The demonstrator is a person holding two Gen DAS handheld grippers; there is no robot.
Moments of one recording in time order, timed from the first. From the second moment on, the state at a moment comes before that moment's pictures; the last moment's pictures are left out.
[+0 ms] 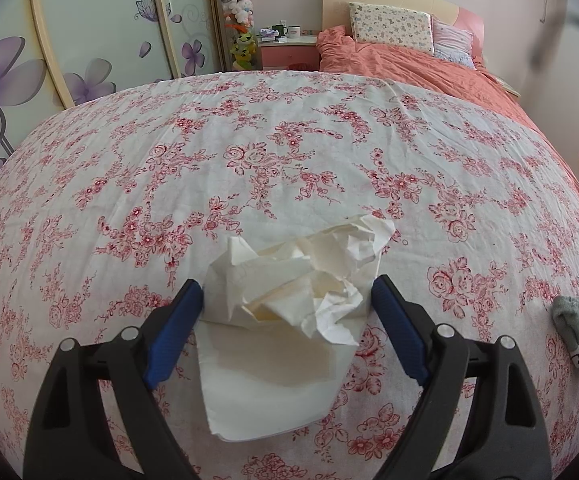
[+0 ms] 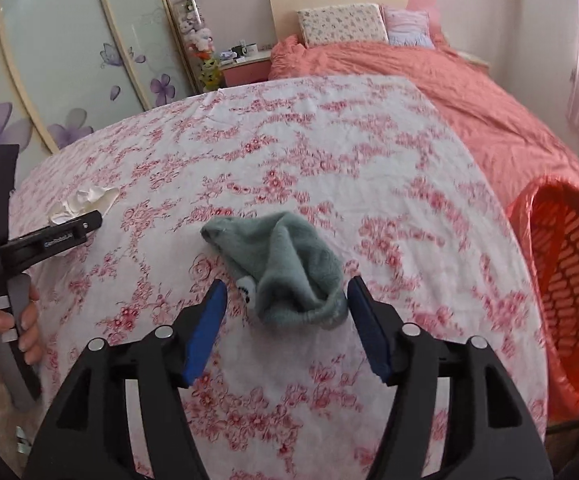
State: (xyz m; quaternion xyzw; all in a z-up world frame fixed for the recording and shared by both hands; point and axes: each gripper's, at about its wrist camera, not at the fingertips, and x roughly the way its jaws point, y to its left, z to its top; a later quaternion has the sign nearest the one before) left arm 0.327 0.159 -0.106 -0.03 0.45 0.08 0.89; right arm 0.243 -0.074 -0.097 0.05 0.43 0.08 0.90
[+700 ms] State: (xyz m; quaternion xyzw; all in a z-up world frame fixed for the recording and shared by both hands) left arm 0.326 0.160 -0.106 -0.03 0.45 0.08 0.89; right arm 0.259 -0.075 -0.108 0.04 0.42 0.03 0.90
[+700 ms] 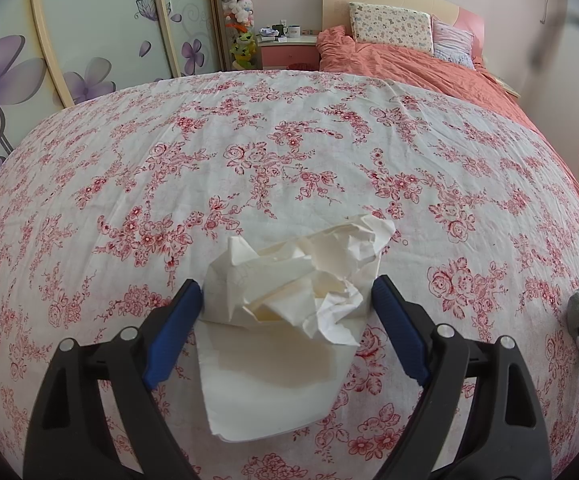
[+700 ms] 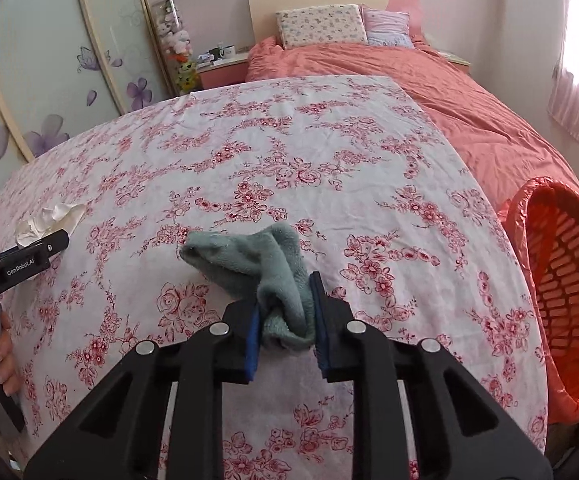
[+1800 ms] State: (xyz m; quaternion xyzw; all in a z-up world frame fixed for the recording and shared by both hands) left arm 0.263 0.084 -0.019 0.01 0.36 0.00 0.93; right arm 0.201 -0.136 -0.041 0.12 0.33 0.04 0.94
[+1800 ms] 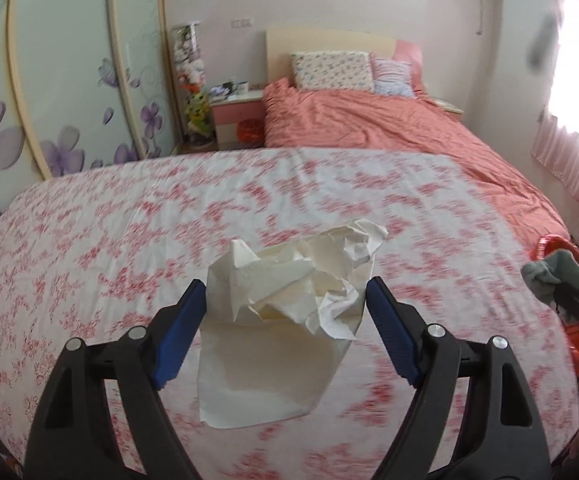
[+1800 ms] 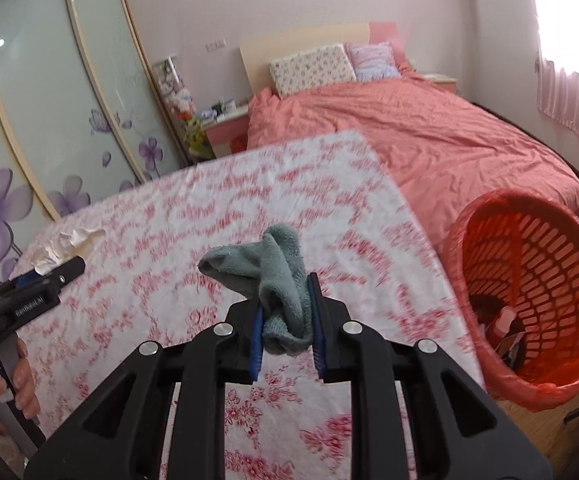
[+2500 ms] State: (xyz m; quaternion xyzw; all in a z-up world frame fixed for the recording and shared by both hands) left arm 0.235 -0.107 0.014 0.05 0.33 -0.19 0.92; right arm 0.154 -0.270 -0.011 0.16 0.24 -0.09 0.95
